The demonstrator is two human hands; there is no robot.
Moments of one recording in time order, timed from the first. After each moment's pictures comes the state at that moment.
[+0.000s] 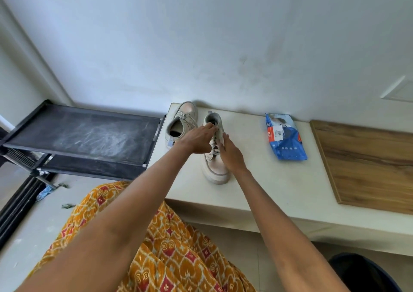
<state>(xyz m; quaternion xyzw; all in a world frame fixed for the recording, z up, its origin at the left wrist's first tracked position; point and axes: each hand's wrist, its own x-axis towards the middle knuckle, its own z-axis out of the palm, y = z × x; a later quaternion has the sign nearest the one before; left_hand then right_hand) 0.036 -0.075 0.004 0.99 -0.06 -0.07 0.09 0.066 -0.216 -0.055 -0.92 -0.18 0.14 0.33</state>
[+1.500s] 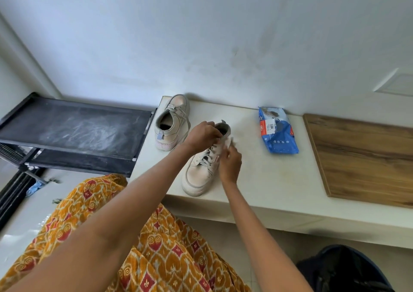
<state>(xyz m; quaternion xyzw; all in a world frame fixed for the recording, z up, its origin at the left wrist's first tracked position) 0.034 -0.117 -0.004 0.97 -0.03 0.03 0.23 0.022 -0.236 -0.074 -0.85 0.00 -0.04 0.52</state>
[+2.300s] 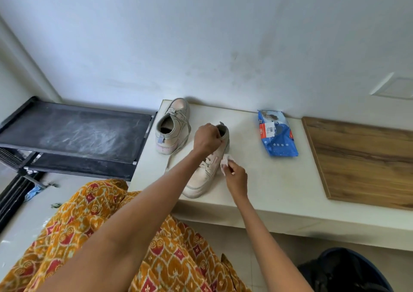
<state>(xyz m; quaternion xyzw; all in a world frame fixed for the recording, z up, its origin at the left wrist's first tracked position) 0.044 -0.136 0.003 0.97 0.11 0.02 0.23 0.008 -0.272 -0.089 -0.87 -0.05 0.05 0.48</state>
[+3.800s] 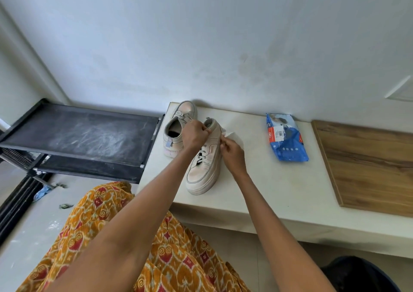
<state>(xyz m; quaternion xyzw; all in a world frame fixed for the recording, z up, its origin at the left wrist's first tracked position) 0.049 -0.083 -0.009 0.88 0.28 0.08 0.37 0.051 -0.221 -0.038 -0.85 -0.13 0.07 0.50</state>
